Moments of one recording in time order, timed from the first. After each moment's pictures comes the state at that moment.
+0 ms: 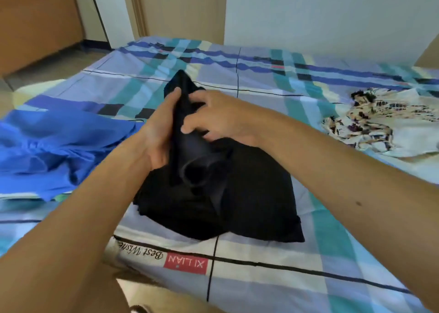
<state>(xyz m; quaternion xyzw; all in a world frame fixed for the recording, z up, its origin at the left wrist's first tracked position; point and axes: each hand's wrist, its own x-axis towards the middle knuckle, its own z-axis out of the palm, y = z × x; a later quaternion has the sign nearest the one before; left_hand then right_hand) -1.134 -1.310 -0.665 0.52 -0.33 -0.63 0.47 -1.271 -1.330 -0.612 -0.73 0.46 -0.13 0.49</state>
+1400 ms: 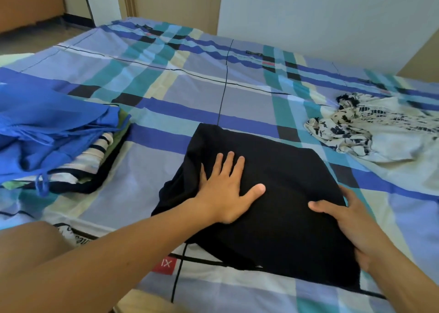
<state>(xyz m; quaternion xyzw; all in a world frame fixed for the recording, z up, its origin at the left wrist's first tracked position) -1.267 -1.296 -0.778 0.63 -0.73 -0.25 0.06 -1.503 -1.255 -0.721 -0.38 0.71 -0.34 0.50</state>
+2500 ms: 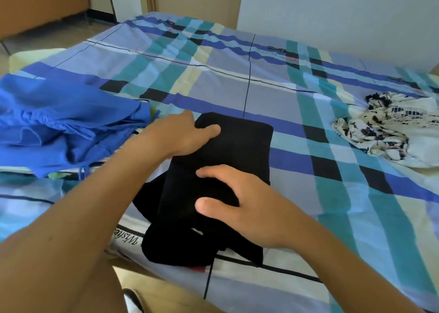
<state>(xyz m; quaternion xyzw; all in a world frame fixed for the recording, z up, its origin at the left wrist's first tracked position) -1.138 -1.305 -0.678 0.77 -0.58 -0.25 0.07 -1.322 -1.246 -0.690 -0.84 0.40 -0.08 0.37</state>
